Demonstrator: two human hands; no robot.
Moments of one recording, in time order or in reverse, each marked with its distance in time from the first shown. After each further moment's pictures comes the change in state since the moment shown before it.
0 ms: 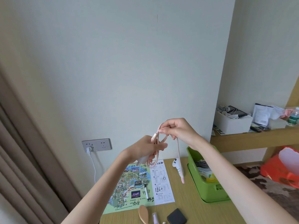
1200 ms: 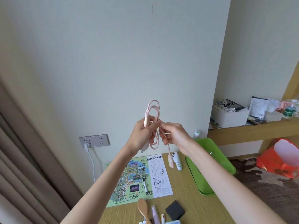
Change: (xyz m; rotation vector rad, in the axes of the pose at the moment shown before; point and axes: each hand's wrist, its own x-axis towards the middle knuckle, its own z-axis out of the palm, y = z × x) left_hand 0.000 0.016 0.011 -0.248 0.340 0.297; right_hand -0.008 0.030 0.023 0.411 0.075 0.232
